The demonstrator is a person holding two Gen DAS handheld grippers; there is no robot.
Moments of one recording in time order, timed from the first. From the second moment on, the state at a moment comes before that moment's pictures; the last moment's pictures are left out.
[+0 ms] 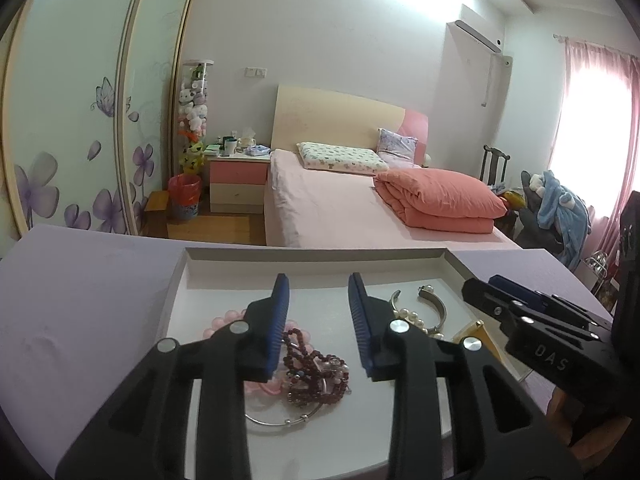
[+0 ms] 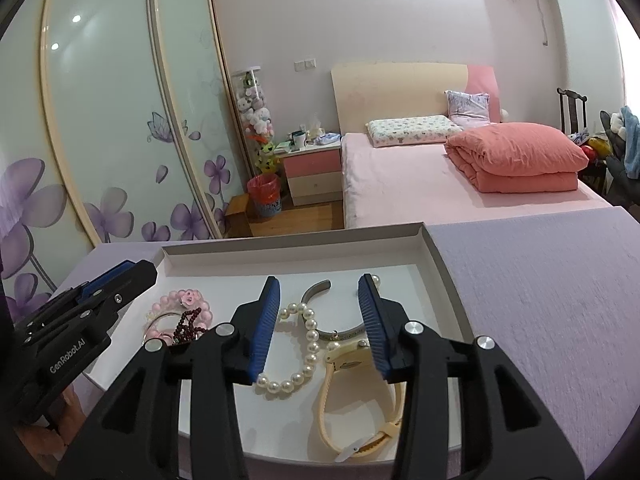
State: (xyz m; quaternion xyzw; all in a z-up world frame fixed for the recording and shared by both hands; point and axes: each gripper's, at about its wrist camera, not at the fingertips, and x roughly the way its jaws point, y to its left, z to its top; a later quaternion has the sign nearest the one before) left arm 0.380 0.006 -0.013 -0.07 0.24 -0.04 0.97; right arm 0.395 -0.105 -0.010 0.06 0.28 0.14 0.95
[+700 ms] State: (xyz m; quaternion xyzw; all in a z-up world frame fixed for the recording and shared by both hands) left arm 0.244 0.035 0.024 -0.09 0.19 -0.02 0.98; right arm 0.277 -0.113 0.031 0.03 0.22 0.17 0.96
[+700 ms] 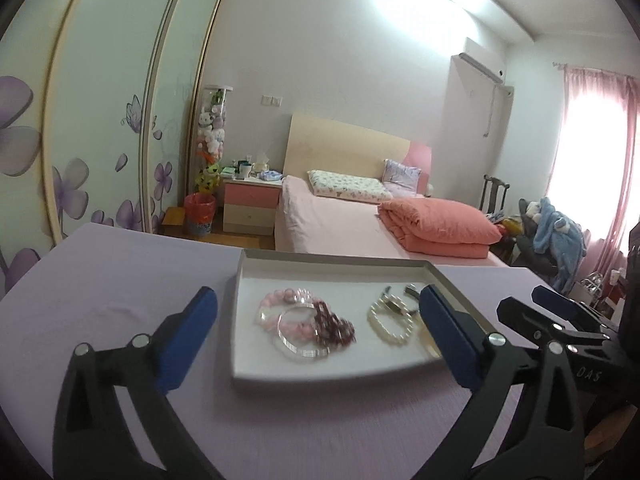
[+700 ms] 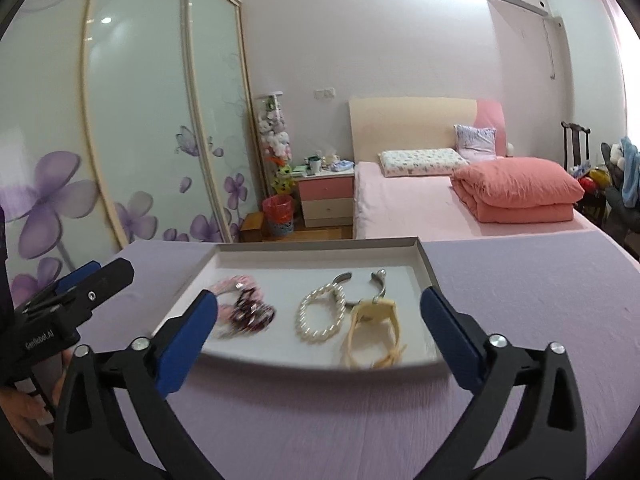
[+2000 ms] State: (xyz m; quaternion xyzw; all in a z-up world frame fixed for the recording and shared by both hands) left arm 0.071 0.025 0.009 -0.08 0.15 0.02 0.98; right arm 0.141 -0.135 0.010 0.03 0.17 0.12 0.98
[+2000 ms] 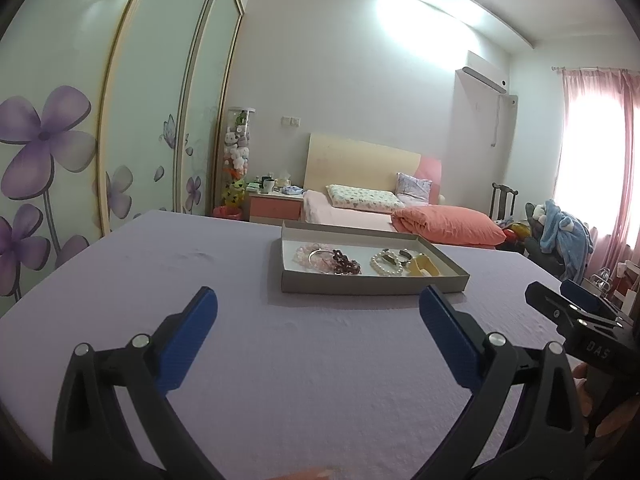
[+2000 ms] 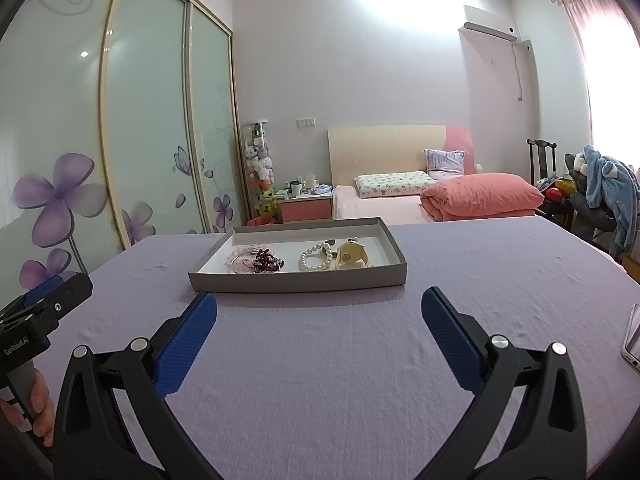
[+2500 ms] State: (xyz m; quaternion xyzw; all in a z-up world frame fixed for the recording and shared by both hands) left arm 0.076 0.026 0.008 -0.08 0.16 0.02 0.98; right arm 0.140 -0.133 0.009 0.03 0.17 0.12 0.98
